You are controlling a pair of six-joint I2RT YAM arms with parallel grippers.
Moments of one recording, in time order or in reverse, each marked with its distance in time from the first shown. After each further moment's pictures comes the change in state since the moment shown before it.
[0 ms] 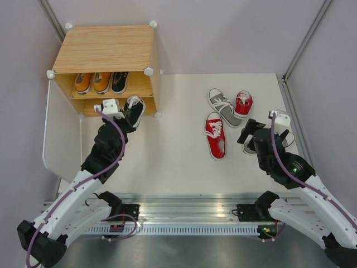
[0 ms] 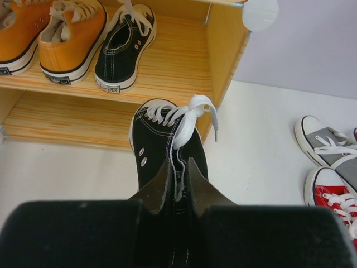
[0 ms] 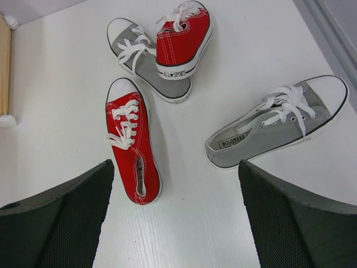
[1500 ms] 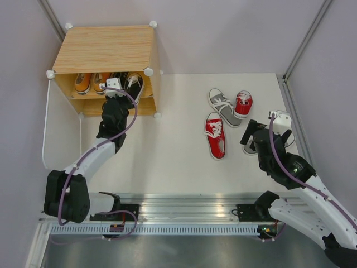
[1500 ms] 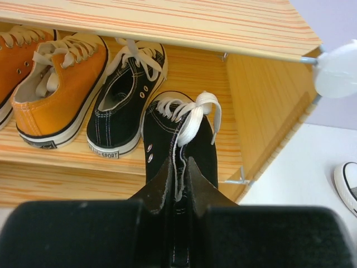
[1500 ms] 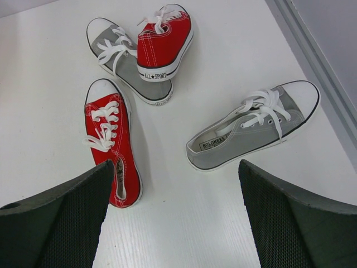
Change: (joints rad) left arm 0.282 0.474 0.064 0.488 0.263 0.071; right arm 0.000 -0.008 0.000 -0.031 0.054 -0.045
